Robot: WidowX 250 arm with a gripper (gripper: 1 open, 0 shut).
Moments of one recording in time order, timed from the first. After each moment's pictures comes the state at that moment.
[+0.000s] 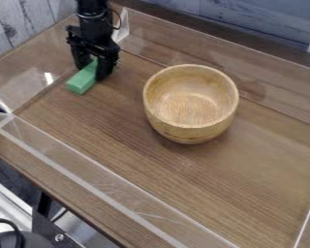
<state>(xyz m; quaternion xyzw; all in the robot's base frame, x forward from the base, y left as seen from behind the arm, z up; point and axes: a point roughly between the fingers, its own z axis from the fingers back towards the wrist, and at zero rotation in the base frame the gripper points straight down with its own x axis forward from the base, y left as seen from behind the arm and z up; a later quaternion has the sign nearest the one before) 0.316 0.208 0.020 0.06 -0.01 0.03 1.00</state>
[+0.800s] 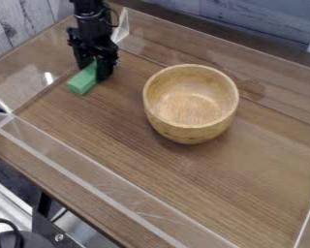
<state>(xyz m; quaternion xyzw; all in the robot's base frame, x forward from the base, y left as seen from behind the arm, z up) 0.309 0.178 0.023 -0.01 0.02 -0.01 1.00</state>
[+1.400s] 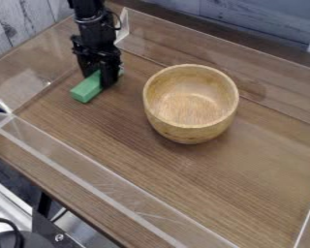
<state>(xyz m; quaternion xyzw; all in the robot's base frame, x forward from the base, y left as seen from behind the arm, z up) 0.308 0.167 0.025 -0.04 -0.01 -0.03 1.00</state>
